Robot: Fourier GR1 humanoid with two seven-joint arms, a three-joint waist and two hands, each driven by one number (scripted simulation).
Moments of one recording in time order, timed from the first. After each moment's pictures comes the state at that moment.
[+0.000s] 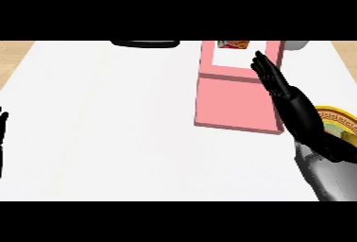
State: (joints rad) left arm 0.08 0.62 -0.03 -1.60 0.43 0.46 -0.07; right arm -0.35 -0.36 0.23 -1.56 -0.14 0.03 -0.23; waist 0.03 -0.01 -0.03
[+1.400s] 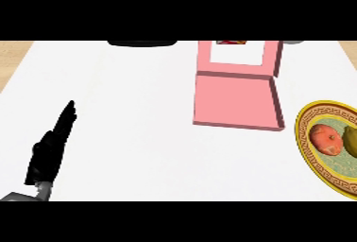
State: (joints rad) left arm -0.04 0.54 -0.31 -1.51 0.20 0.39 0.03; right arm -0.18 -0.99 -0.18 -0.93 -0.02 0.26 -0.35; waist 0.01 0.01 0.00
